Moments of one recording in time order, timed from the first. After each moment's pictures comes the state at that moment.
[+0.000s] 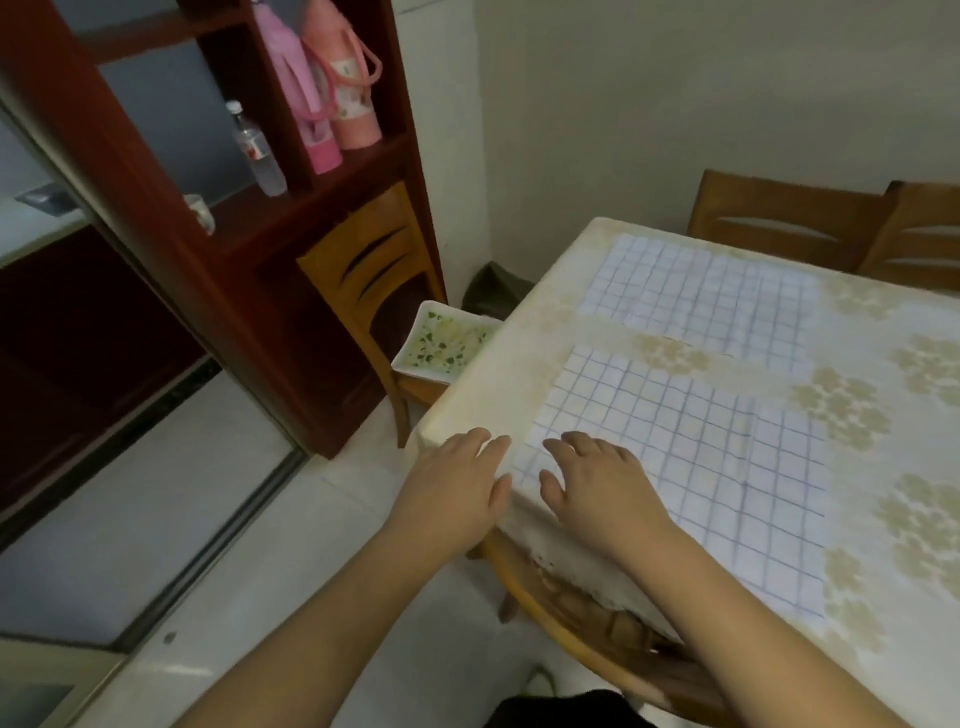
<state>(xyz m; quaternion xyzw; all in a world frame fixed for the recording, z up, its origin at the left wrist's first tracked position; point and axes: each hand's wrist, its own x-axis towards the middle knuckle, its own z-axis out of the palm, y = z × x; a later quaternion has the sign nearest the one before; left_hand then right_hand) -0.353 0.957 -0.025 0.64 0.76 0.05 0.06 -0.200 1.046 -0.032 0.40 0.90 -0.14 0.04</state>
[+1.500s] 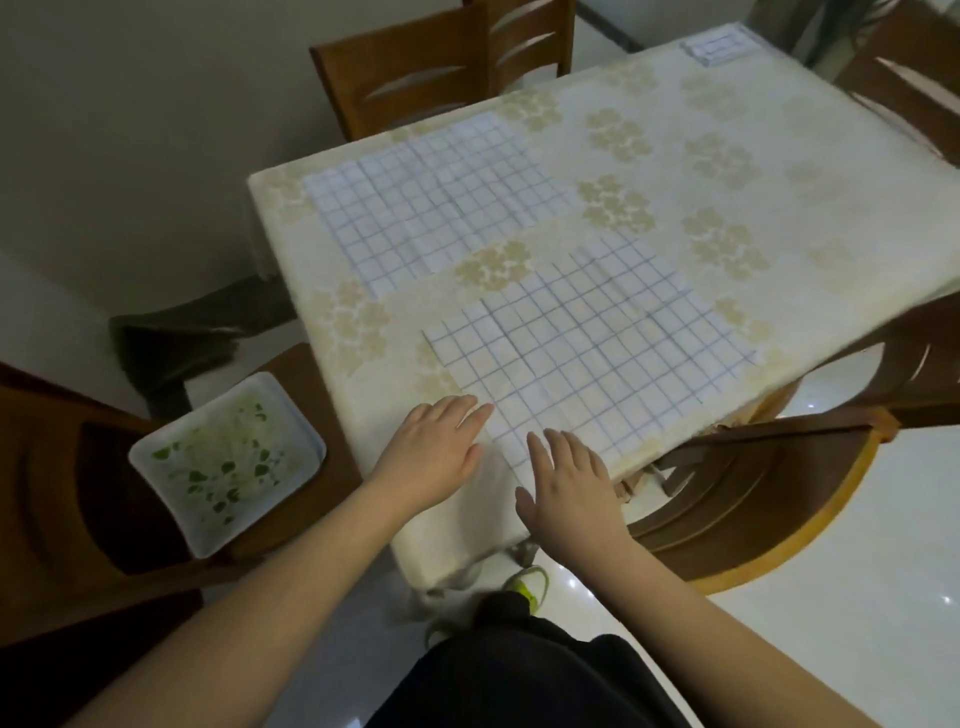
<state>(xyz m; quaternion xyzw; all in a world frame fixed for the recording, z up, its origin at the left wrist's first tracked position) -0.537 1.242 -0.147 0.96 0.27 -0.03 0.09 -0.405 1.099 -0.137 0.82 0.56 -0.14 0.03</state>
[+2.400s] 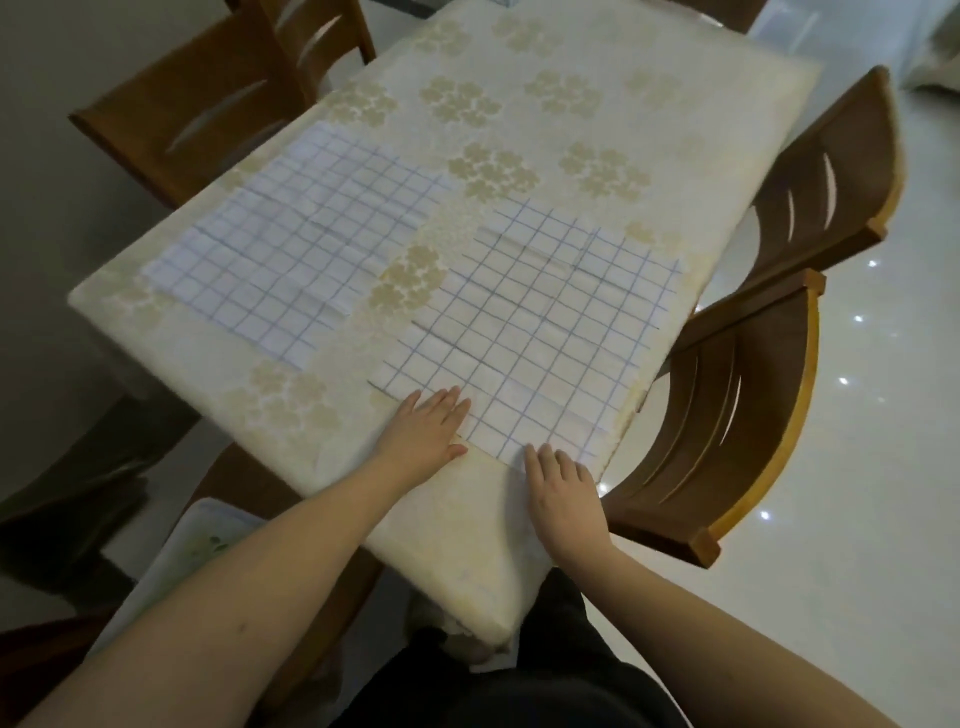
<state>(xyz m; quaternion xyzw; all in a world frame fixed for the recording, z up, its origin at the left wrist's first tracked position) -0.489 1.361 -0.238 0.97 0.04 -0.22 -0.02 -0.451 1.131 -0.237 0.92 0.38 -0.14 0.02</state>
